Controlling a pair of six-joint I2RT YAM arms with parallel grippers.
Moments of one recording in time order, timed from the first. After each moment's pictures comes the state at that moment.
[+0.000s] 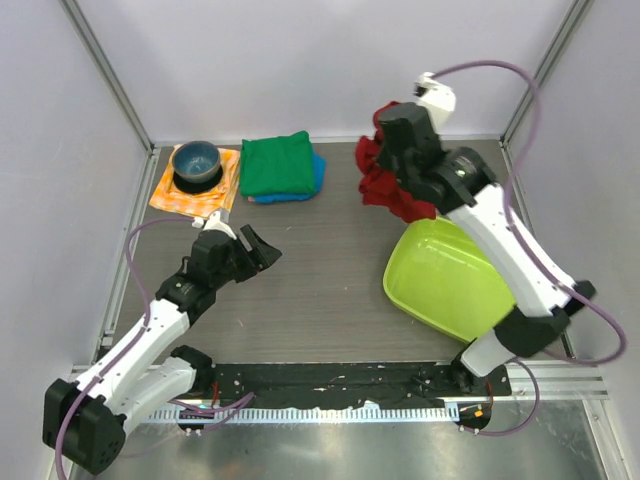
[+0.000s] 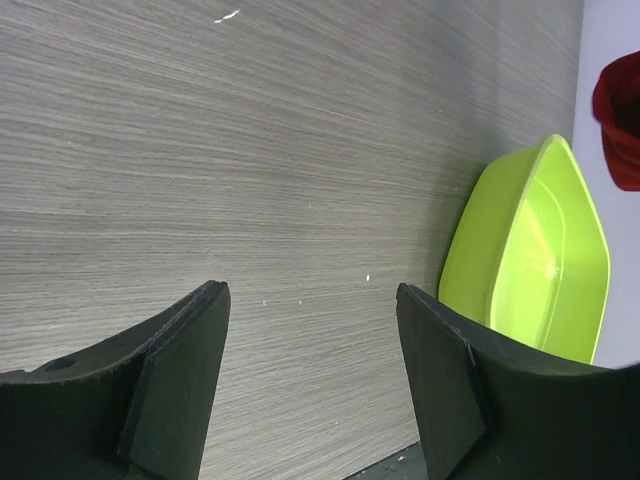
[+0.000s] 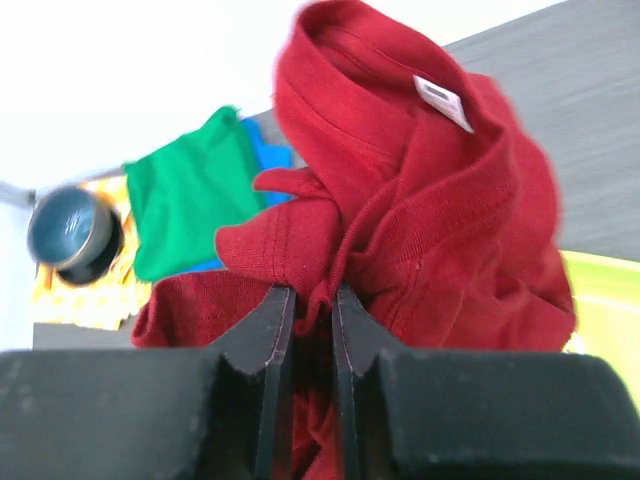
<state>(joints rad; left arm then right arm) -0.44 0.89 0.59 -0.25 0.03 -0.85 0.68 1.49 1.91 -0.93 0.70 0.71</state>
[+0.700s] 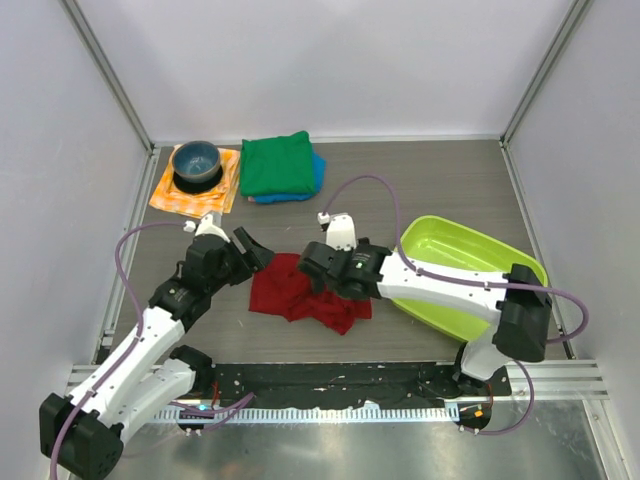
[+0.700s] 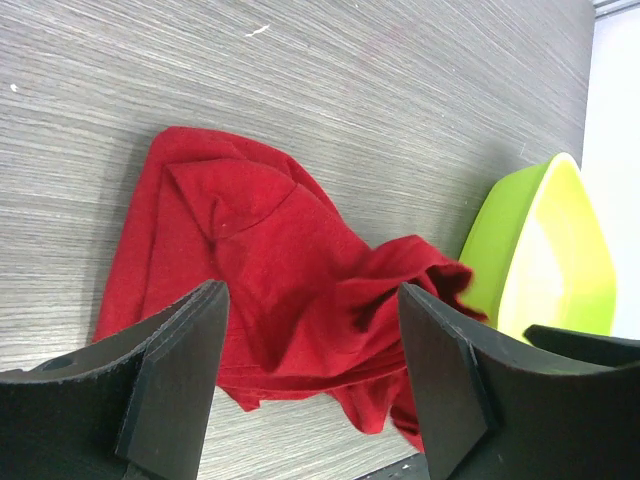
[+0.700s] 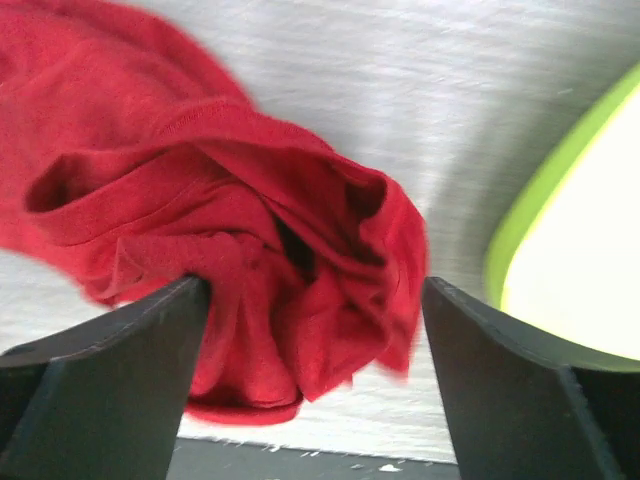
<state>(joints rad) -0.44 0.80 0.59 -0.33 -0.03 -0.86 1.14 1.59 1.32 -0.85 0.59 0.83</state>
